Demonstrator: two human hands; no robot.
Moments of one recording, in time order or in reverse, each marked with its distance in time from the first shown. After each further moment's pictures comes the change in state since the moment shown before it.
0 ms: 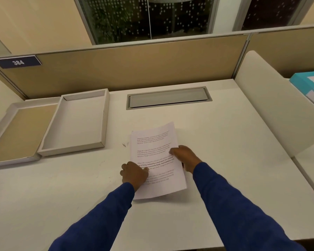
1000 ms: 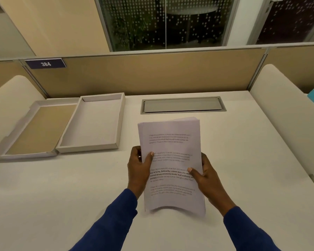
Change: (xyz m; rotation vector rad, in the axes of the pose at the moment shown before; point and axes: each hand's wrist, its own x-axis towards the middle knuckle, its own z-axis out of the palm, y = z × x) left_hand -0.030 -0.006 -0.048 -0.951 0.138 0.457; right_hand -0.078 0.037 -0.009 -0.085 0.023 -0.559
